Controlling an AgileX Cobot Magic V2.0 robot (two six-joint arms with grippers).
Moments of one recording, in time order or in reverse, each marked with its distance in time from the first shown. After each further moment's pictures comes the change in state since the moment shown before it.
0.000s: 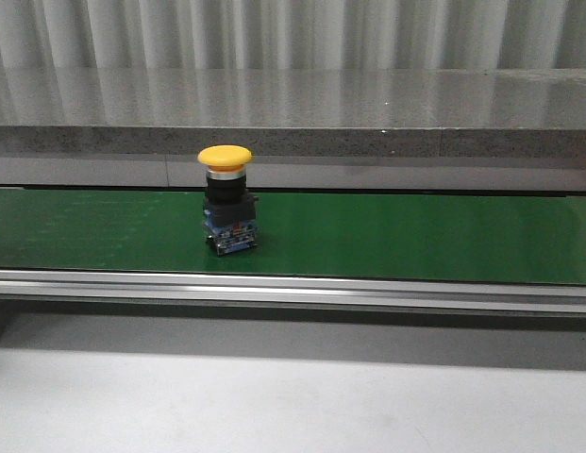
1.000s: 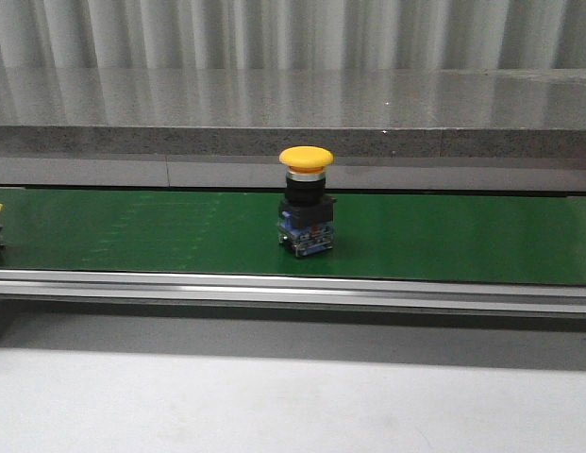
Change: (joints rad) left arm -0.142 -0.886 0.489 -0.112 0.017 -0.005; right arm 0.000 0.000 0.000 0.000 -0.005 0.009
